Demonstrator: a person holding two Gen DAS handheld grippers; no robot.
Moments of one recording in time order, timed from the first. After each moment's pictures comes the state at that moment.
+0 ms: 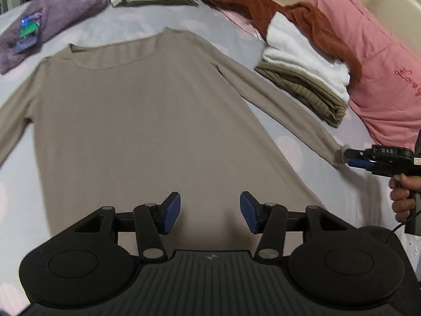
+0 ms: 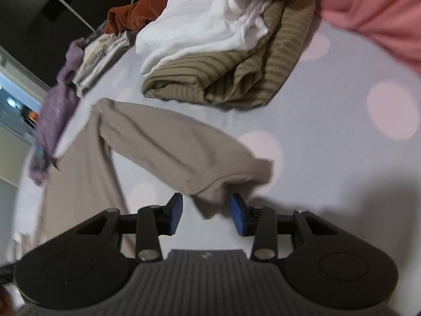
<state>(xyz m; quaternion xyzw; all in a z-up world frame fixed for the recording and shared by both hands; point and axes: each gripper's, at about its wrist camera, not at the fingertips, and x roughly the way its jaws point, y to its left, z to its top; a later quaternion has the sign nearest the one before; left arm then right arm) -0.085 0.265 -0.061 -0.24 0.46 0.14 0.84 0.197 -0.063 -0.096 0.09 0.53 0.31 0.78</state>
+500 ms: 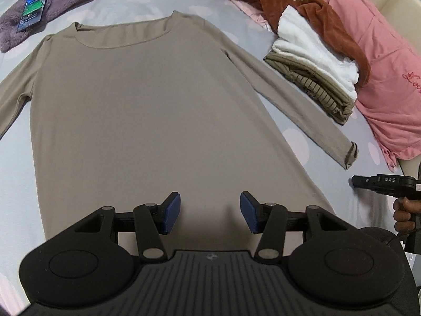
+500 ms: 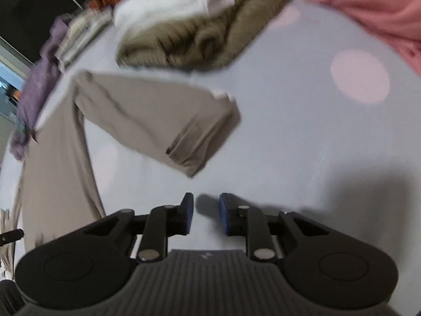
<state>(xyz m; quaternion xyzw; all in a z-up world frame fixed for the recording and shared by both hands) -0.092 0.278 -0.069 -0.26 0.47 0.14 0.83 0.185 -0.093 -0.109 0.04 0.55 0.29 0.78</state>
